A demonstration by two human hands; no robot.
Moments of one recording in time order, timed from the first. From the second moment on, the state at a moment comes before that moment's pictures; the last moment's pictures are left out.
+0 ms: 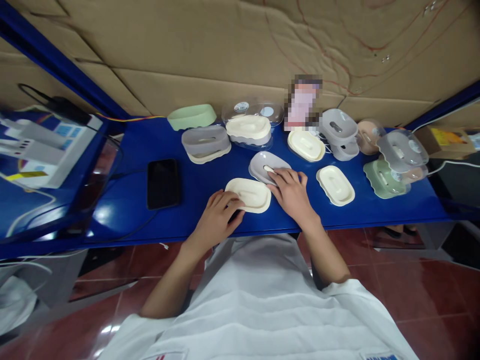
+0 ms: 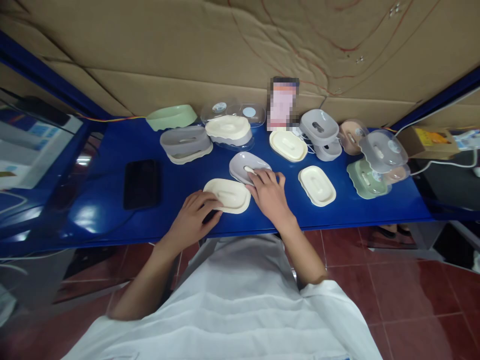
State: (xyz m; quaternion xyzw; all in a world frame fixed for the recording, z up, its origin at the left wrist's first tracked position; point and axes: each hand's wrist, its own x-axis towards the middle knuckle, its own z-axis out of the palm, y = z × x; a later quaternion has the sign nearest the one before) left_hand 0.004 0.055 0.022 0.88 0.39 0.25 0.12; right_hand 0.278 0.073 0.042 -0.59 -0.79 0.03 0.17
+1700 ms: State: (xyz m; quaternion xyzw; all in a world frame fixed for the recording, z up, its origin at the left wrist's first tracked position) left_hand 0.000 0.053 0.015 0.90 0.29 0.30 0.10; right_hand 0.279 0.077 0.070 -0.41 -0.87 -0.02 0.26
